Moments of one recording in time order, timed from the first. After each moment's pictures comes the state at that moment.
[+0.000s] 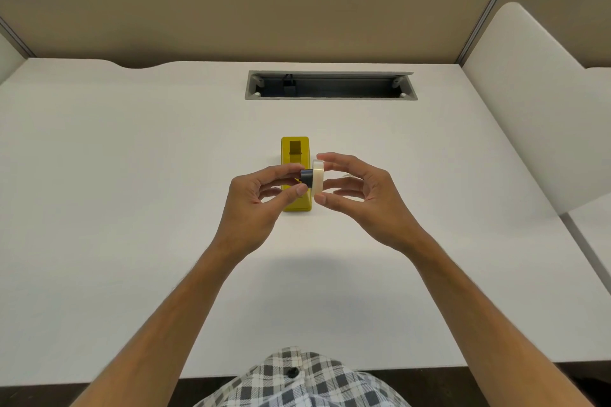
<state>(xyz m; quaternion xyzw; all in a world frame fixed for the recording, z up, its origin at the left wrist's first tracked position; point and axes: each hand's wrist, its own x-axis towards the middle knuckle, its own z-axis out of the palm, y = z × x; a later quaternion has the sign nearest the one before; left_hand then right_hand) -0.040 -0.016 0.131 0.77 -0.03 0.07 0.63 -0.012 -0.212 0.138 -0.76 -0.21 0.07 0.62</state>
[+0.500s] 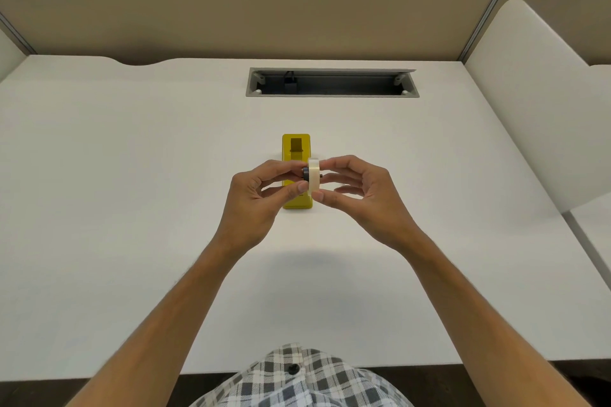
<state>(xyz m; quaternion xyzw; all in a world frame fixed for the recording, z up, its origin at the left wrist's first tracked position) -0.037 -0.014 0.127 0.74 -0.07 0.07 0.67 -0.014 -0.208 0.137 -0.76 -0.18 0.06 0.62</state>
